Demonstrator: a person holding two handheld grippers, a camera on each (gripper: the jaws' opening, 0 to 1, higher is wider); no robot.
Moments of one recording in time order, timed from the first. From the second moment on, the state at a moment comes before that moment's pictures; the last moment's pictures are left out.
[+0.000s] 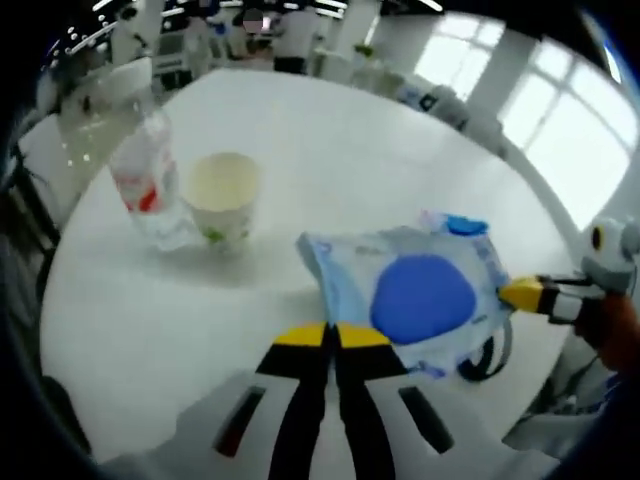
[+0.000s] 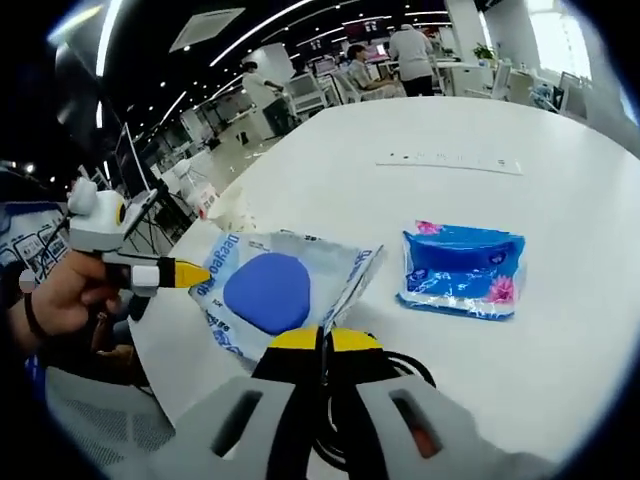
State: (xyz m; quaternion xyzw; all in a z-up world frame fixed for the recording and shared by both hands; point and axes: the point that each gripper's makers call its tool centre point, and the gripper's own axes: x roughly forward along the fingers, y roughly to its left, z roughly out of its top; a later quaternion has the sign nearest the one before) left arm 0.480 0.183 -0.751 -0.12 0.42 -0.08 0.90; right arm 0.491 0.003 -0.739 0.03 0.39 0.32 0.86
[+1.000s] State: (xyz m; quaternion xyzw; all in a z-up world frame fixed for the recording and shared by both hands) left arm 0.542 0.200 -0.778 -0.14 0.40 -0.03 0.91; right arm 0.554 0.027 -0.781 0.00 0.41 0.32 0.85
